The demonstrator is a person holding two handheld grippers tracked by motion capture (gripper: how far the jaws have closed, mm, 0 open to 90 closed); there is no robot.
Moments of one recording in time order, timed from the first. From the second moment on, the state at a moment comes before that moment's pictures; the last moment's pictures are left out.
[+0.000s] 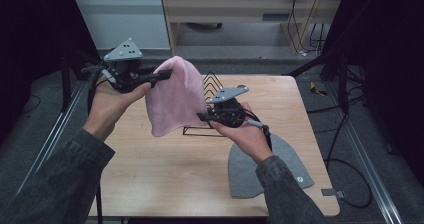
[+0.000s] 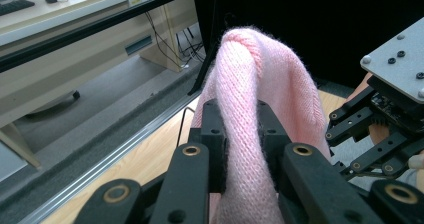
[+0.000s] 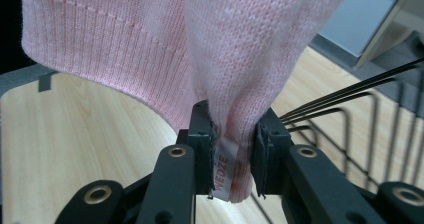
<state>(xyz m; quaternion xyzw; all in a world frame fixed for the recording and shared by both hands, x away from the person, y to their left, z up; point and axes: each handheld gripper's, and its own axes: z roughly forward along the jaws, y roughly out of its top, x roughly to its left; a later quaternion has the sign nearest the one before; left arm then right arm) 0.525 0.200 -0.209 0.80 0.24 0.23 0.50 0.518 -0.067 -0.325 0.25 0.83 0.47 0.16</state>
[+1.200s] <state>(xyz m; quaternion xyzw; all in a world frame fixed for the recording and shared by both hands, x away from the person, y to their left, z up) 0.626 0.149 -0.207 0.79 0.26 0.20 0.52 0.592 -0.118 -0.312 0.33 0.80 0.47 0.19</state>
